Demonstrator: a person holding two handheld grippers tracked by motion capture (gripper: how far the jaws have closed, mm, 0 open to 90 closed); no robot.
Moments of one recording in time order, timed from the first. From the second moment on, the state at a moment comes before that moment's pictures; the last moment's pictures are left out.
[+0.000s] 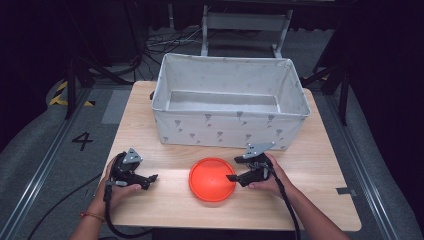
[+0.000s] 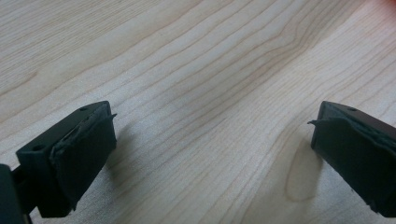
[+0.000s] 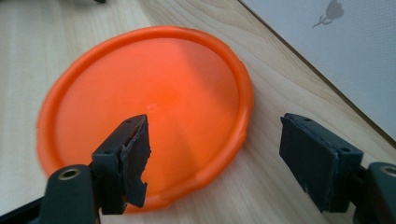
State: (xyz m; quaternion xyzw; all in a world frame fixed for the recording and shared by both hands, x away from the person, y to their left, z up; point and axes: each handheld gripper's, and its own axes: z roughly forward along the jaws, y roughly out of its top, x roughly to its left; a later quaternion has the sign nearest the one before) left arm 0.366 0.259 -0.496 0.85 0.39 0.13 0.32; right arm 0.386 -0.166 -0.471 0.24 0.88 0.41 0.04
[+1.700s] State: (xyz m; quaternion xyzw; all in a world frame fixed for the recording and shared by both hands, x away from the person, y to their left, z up) left arm 0.366 0.259 -0.496 0.85 0.39 0.13 0.32; right arm 0.391 -0.141 -0.448 0.22 0.86 0.45 0.04
